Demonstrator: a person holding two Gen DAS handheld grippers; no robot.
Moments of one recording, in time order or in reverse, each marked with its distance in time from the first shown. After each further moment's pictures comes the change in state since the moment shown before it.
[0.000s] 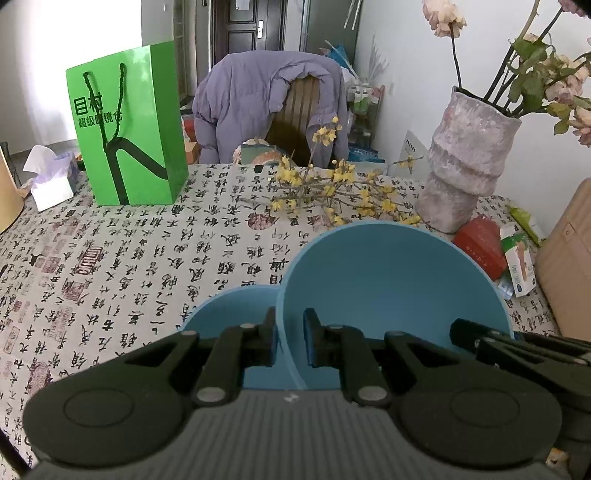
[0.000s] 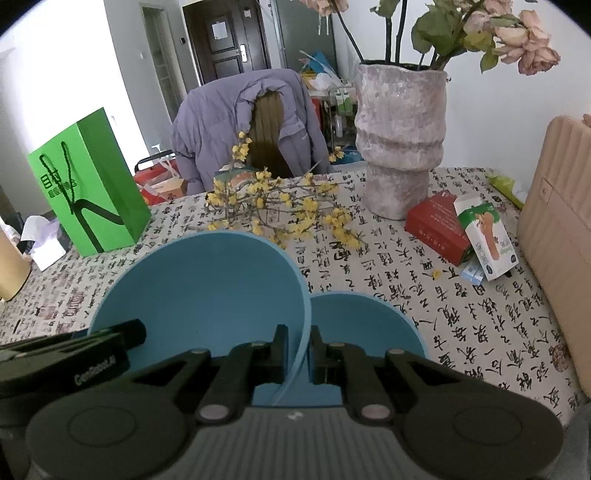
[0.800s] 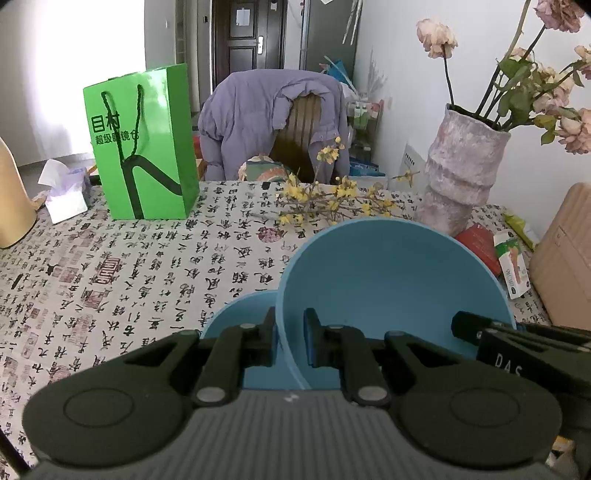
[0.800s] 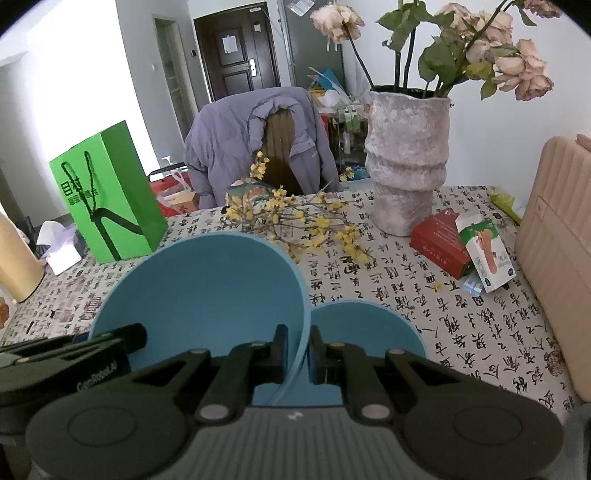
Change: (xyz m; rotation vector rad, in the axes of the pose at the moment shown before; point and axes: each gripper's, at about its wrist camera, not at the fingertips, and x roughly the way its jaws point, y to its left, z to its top) left arm -0.033 0.009 -0.007 0.012 -0.055 0.008; right arm -0.031 0.013 -0.006 -0.020 -0.055 0.018
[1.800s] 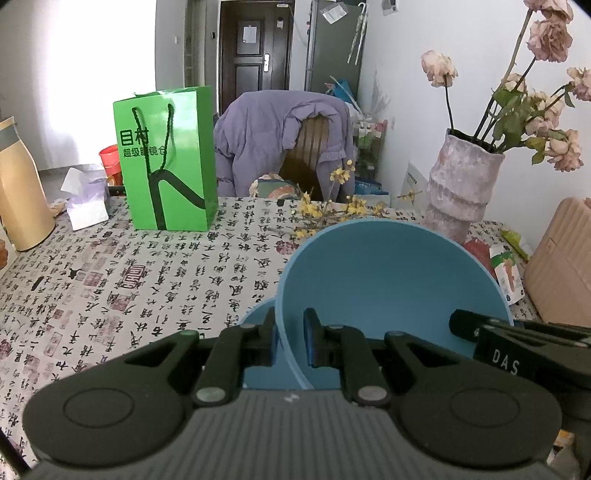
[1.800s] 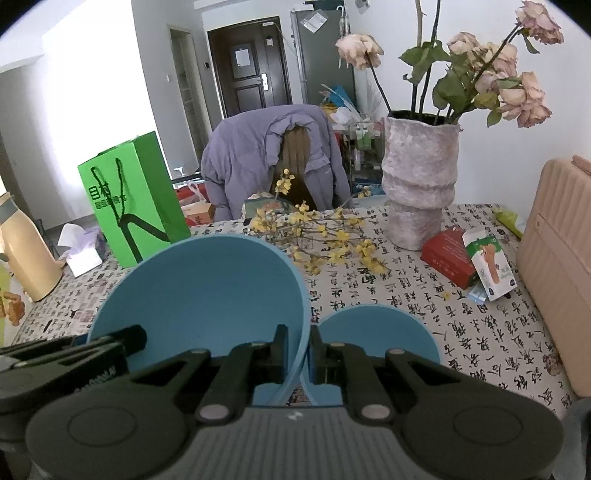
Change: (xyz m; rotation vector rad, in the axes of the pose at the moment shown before) left arm -0.043 0.024 -0.010 -0.018 -0.061 0.005; right arm -0.036 0.029 -0.011 -0.024 -0.050 0.019
